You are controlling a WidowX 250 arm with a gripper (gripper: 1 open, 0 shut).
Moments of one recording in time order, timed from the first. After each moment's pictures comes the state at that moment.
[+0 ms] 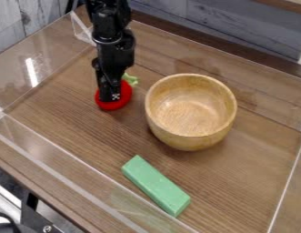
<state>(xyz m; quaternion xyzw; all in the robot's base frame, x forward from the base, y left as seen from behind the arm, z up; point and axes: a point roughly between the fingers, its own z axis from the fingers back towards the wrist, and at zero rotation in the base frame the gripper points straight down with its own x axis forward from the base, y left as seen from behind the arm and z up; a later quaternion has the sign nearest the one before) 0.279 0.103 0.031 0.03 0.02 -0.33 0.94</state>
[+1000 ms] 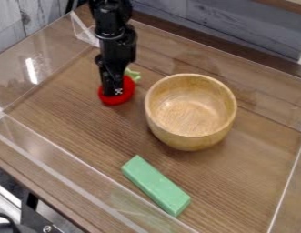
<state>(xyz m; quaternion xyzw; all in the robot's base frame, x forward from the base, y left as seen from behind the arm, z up) 0.289 0.107 0.030 0.03 0.01 -0.32 0.95</state>
